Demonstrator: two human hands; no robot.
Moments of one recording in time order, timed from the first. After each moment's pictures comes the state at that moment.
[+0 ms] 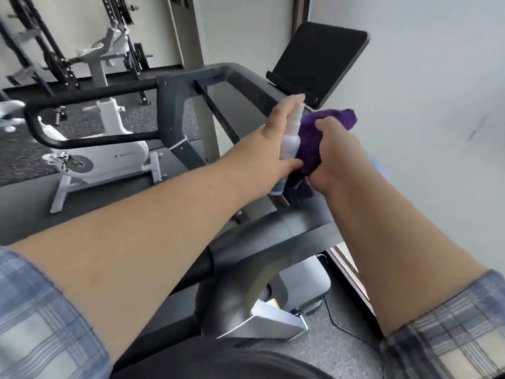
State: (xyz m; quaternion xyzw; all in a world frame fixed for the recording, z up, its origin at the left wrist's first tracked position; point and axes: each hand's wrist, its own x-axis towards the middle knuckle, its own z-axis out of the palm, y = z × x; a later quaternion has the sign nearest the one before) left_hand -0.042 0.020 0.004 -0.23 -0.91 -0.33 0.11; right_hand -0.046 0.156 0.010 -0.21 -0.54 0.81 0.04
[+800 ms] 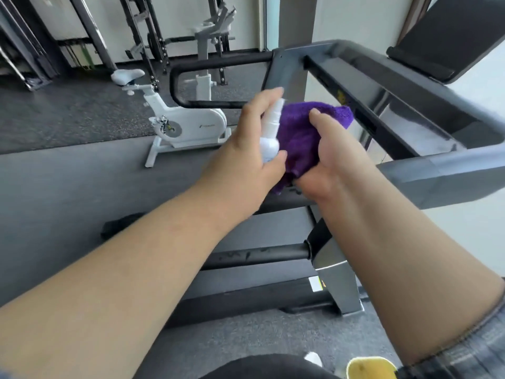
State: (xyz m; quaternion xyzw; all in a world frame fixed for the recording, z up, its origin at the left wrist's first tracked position) left_hand 0.197 -0.214 0.001 -0.09 -0.88 -0.40 0.23; right_hand 0.136 -0.088 0.014 -0.11 -0.45 0.87 -0.16
